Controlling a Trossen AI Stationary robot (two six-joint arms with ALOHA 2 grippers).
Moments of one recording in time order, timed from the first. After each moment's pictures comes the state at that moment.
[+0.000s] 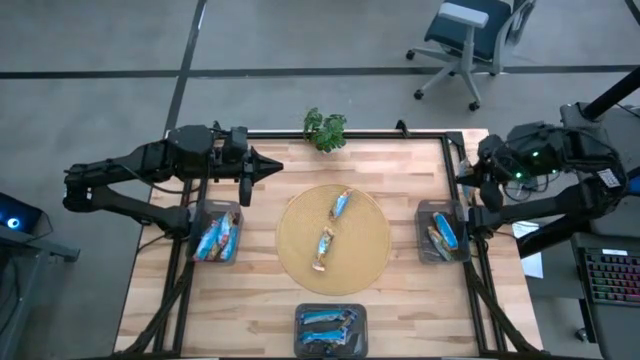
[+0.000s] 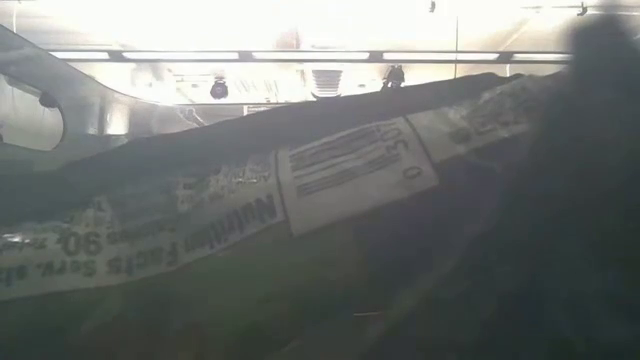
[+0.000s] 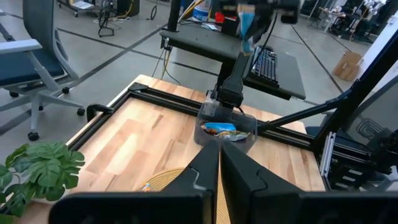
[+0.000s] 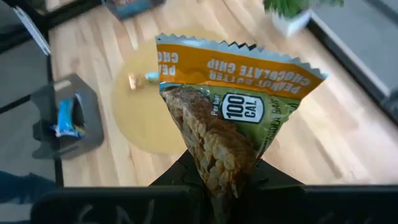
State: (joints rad) left arm 0.08 1.01 1.29 -0.49 -0.07 -0.24; right arm -0.09 0.86 1.58 -1.51 0.03 0.37
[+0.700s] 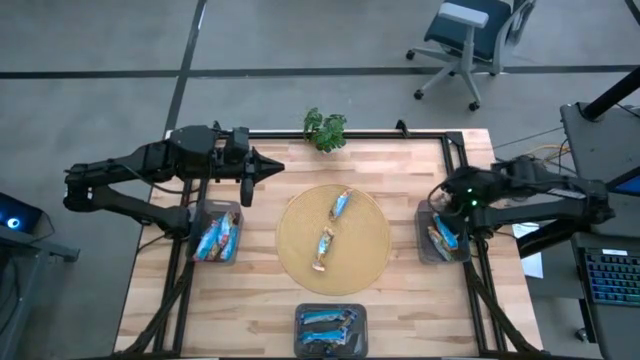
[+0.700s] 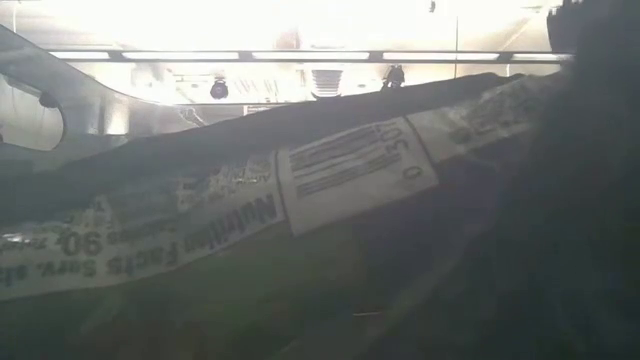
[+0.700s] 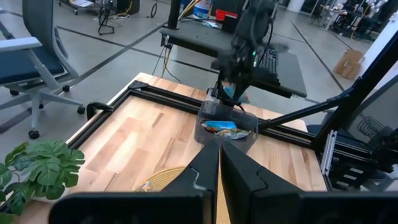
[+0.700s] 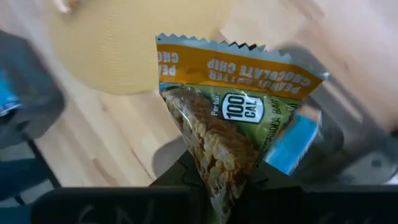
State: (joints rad) left arm 0.08 1.02 1.29 -0.50 -0.07 -0.24; right arm -0.09 0.69 0.90 -1.32 -0.11 0.71
